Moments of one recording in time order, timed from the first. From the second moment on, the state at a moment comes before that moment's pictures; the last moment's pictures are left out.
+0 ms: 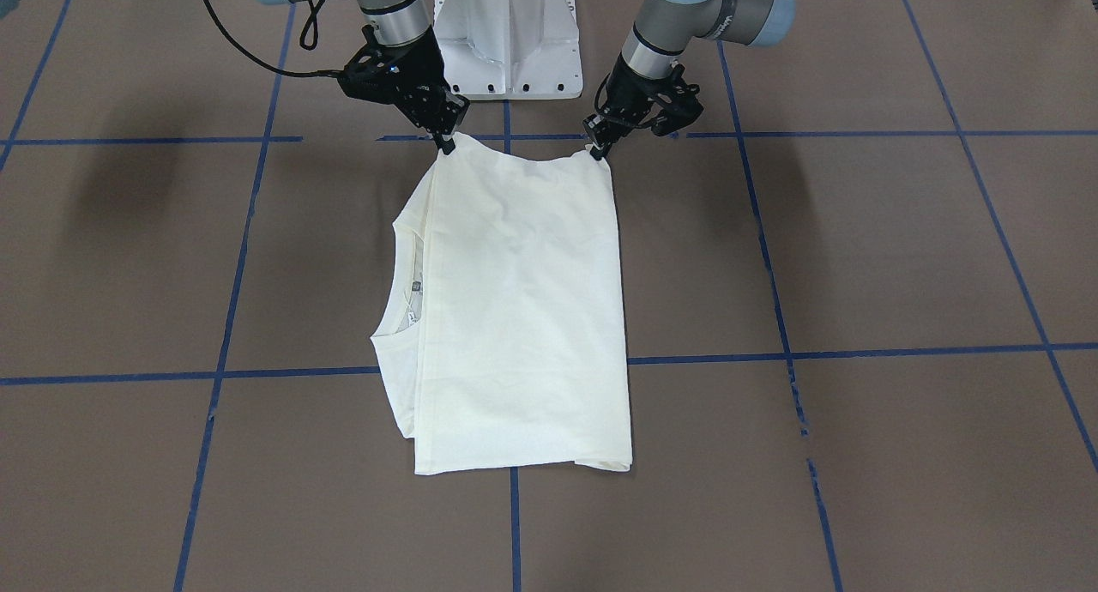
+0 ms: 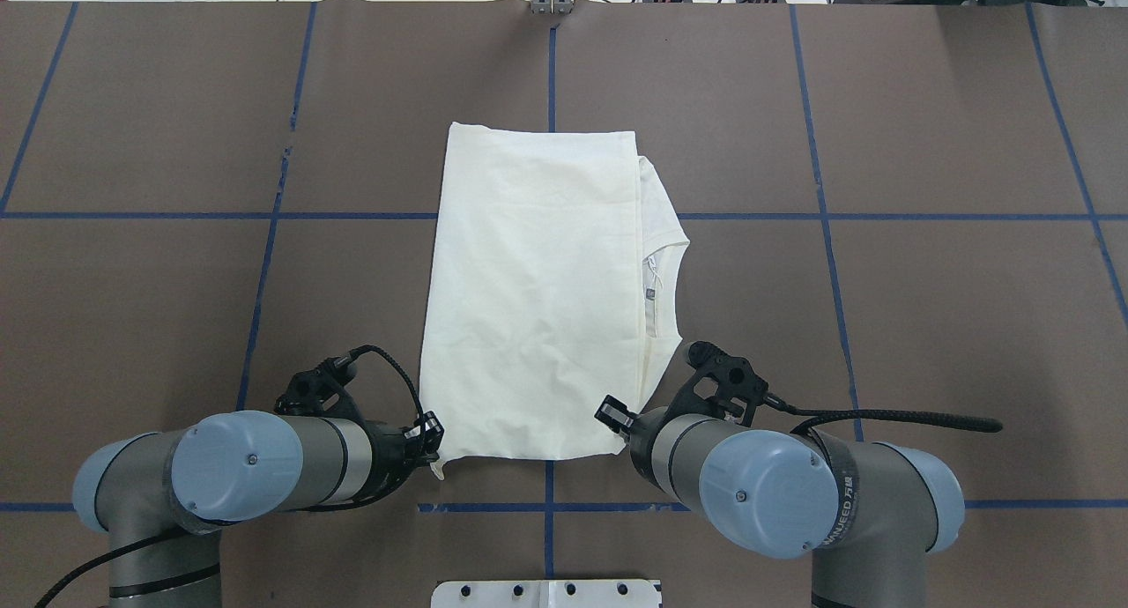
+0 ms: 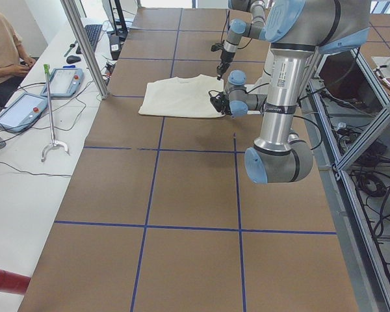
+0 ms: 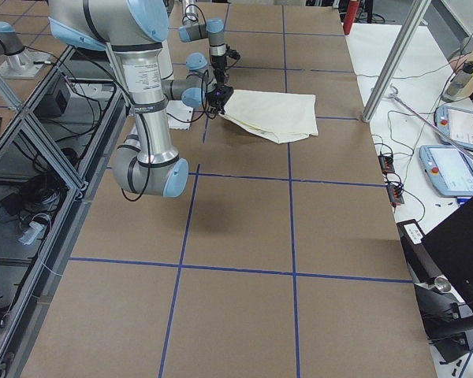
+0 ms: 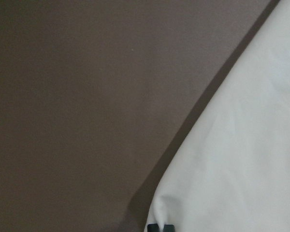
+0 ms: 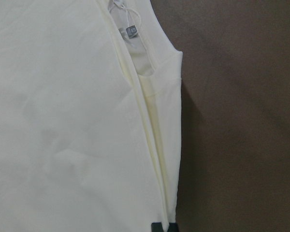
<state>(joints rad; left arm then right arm) -0.24 -1.83 -1.93 -2.03 -1.64 -2.05 0.19 -1.21 2.02 -1.38 1.44 2.00</state>
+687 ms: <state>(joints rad) -0.18 -1.76 -2.24 -1.94 -1.65 -2.07 0.17 -1.38 2.28 -1.38 1.46 2.04</state>
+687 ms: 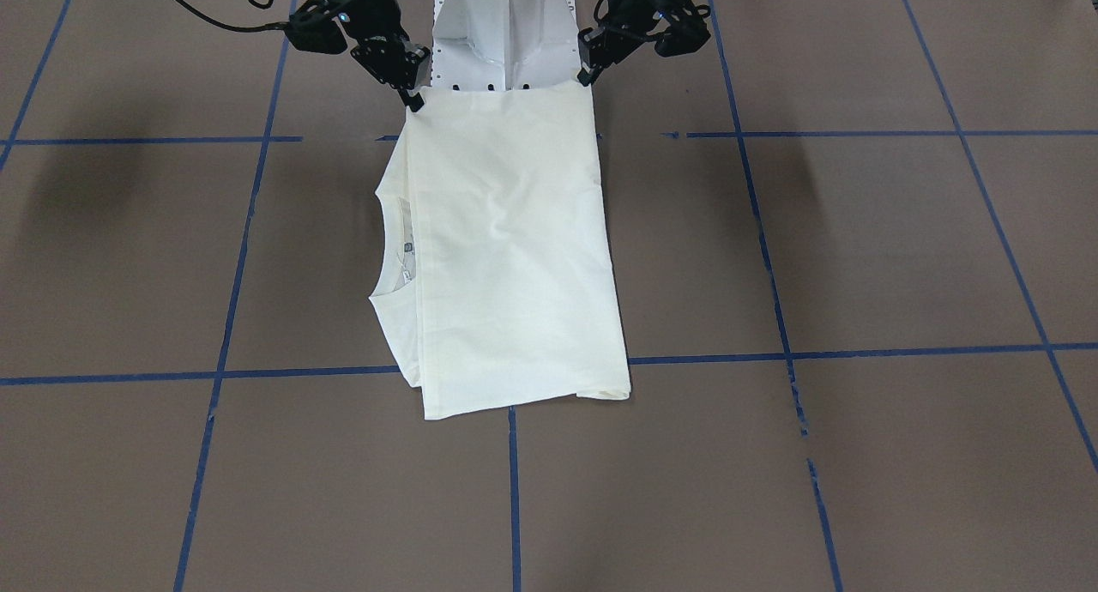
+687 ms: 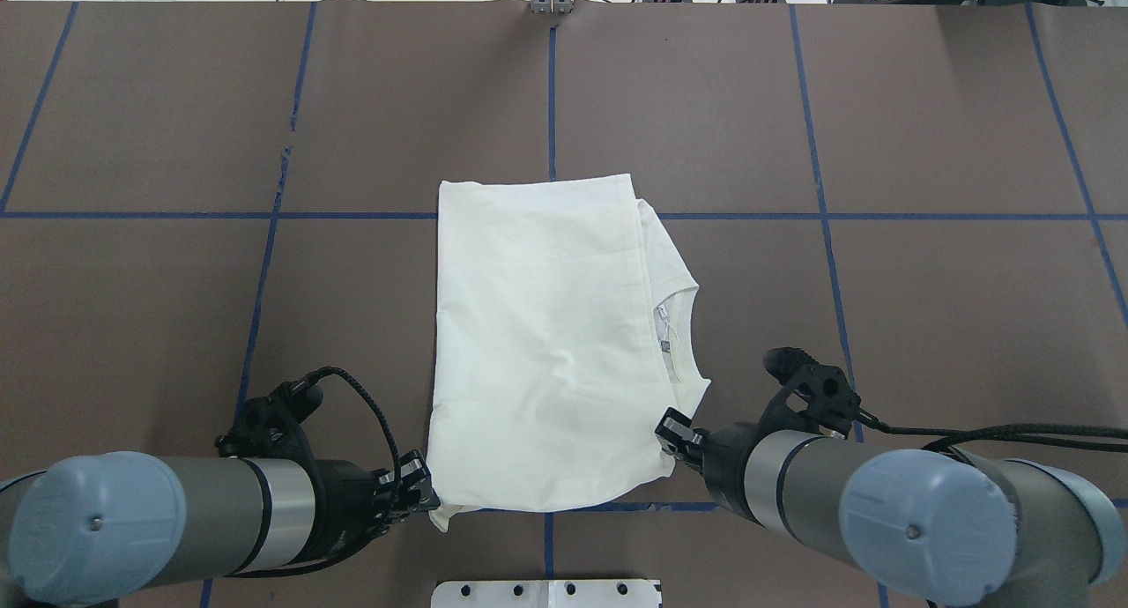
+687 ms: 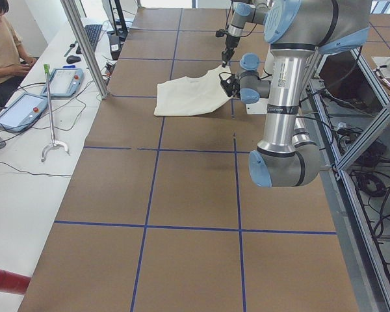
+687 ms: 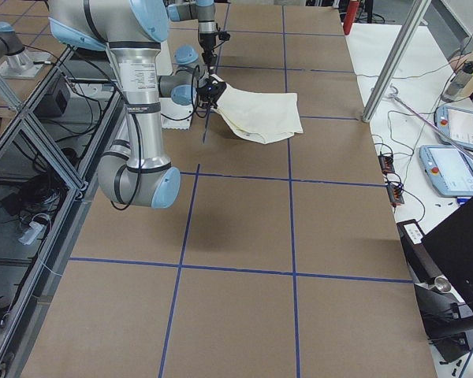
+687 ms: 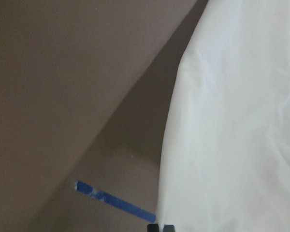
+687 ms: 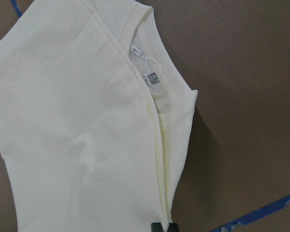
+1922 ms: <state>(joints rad) -0.58 -2.14 -1.73 -1.87 -1.64 -1.73 0.57 -1.02 1.73 -1.35 1.71 1.94</state>
